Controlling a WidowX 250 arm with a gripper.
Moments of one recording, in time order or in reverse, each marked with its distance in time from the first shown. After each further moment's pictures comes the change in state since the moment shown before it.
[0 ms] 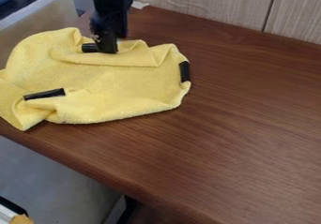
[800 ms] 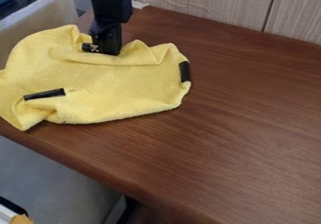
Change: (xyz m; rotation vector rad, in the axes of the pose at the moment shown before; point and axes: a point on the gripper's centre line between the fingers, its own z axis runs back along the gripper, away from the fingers) arm 0.000 -0.007 -0.010 0.004 0.037 -0.004
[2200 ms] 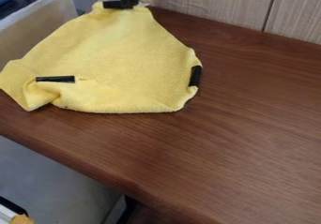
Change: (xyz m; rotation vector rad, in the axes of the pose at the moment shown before) arm -0.002 0.101 0.021 0.048 -0.048 0.183
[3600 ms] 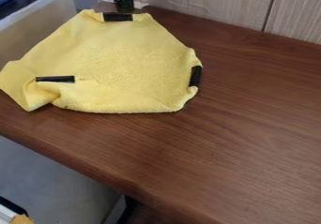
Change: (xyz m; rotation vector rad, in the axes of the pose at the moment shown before) arm -0.006 0.003 0.013 0.043 -0.003 0.010
